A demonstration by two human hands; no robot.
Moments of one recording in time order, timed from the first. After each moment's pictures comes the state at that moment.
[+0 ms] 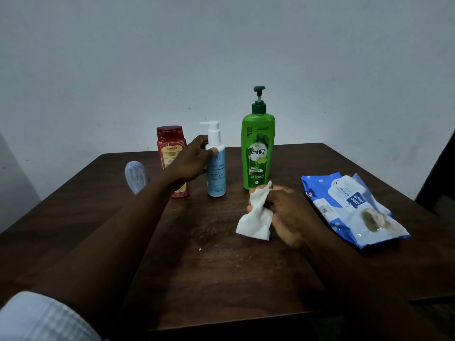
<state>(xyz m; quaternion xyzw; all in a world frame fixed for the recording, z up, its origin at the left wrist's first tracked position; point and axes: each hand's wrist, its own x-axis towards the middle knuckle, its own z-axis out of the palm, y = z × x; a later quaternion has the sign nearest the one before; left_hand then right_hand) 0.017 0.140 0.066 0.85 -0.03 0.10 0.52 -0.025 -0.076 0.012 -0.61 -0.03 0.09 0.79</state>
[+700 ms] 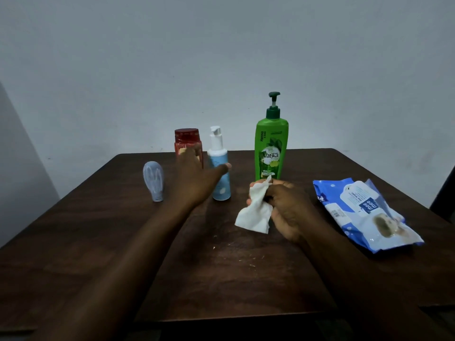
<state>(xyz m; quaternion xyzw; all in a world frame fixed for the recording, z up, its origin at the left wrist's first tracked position) -0.060 0.123 0.063 0.84 0.10 0.25 0.47 -0.032 -0.051 0.030 -0.62 -0.07 0.09 0.78</state>
